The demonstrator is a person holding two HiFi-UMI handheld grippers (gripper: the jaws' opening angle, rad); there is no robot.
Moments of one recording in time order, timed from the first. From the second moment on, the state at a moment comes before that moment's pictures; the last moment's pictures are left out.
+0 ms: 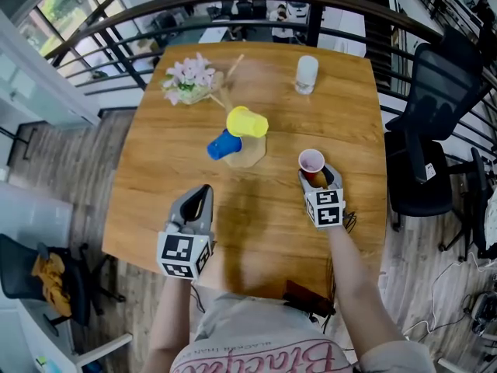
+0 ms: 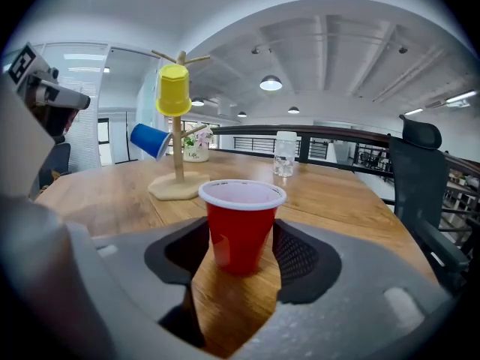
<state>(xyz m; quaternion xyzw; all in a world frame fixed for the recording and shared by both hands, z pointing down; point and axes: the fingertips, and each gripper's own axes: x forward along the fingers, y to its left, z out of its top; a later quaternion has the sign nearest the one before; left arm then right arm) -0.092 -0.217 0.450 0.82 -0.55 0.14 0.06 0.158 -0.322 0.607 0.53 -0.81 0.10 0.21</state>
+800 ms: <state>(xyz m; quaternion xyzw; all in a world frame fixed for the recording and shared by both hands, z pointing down) -0.093 -0.221 0.424 0.83 -0.55 0.10 0.04 0.139 -0.307 0.551 0.52 -0.83 0.07 0.17</state>
